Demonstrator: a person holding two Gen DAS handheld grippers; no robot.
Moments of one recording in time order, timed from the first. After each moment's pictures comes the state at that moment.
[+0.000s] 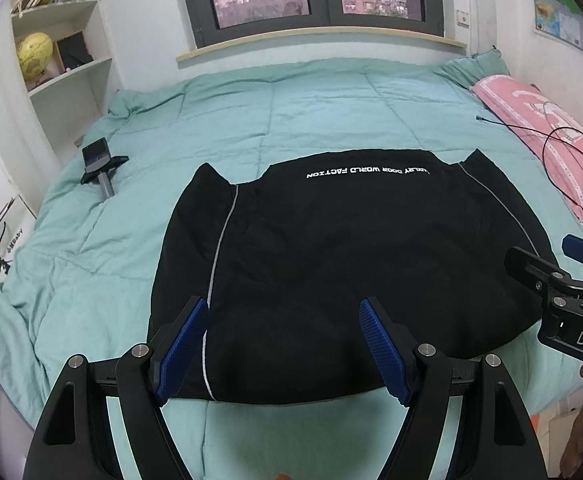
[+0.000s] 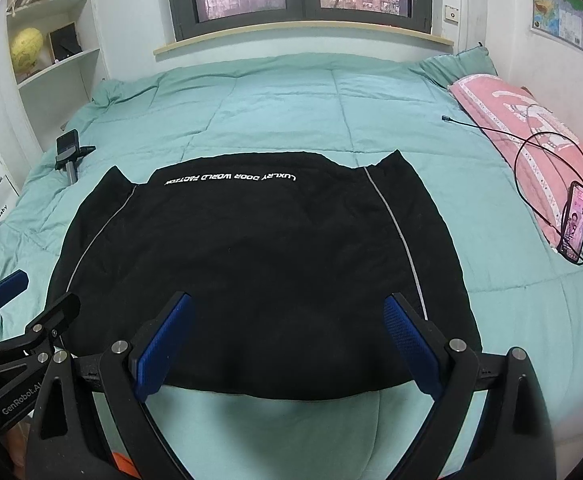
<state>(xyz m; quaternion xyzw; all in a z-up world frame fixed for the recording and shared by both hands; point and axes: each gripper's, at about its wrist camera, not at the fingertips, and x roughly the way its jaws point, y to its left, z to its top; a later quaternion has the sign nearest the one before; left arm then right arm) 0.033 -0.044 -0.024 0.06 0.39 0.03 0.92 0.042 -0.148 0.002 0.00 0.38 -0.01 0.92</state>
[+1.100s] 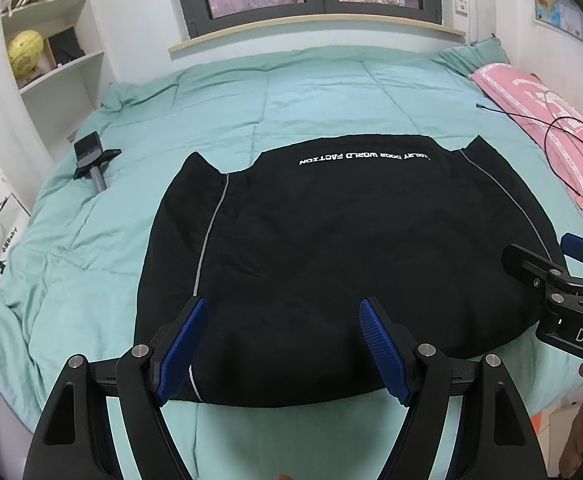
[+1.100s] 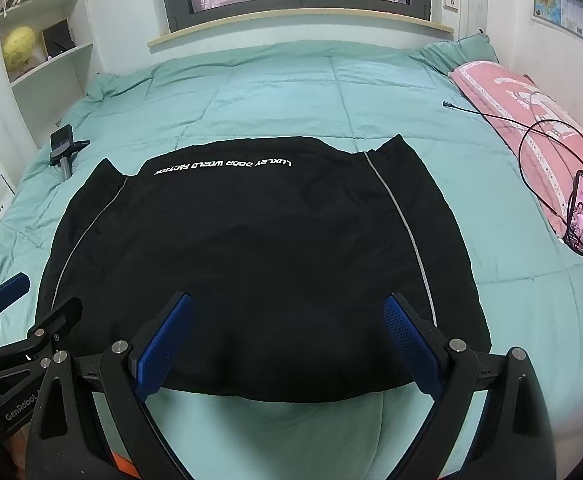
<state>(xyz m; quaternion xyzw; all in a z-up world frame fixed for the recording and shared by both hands) 0.045 -0.052 -0.038 0.07 0.41 0.03 0.91 0.053 -0.153 -0.011 0.01 0.40 -0.01 0.92</state>
